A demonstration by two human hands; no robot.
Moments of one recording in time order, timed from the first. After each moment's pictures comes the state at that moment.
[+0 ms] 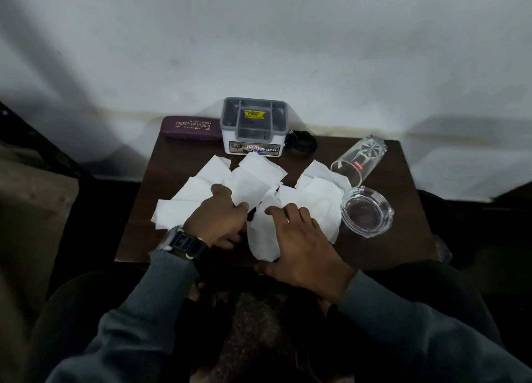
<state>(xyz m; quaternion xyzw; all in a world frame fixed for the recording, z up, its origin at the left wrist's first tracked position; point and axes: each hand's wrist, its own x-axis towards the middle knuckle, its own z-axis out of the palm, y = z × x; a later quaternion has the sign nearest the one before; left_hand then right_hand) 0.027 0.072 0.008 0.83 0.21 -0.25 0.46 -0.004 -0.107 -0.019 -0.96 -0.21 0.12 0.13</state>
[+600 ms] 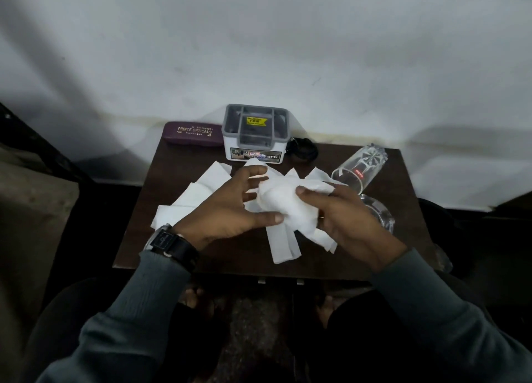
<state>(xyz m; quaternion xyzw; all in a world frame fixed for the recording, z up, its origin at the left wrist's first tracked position) 0.038 0.074 0.019 0.79 0.00 -0.18 0.59 0.049 -0.144 0.026 -0.67 0.10 0.21 0.71</state>
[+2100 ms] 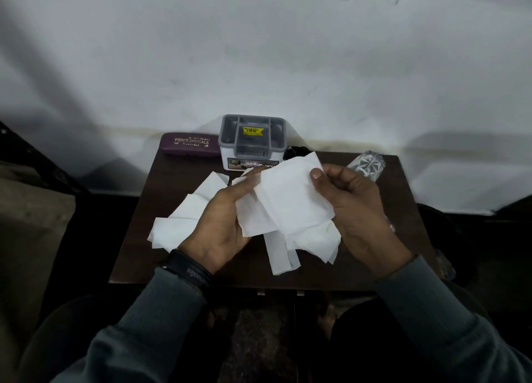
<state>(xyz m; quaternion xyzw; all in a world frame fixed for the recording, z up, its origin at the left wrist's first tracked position) 0.040 0.046 0.034 0.38 0.21 -0.17 0.89 0.058 -0.140 0.043 -0.68 0.10 0.02 0.73</state>
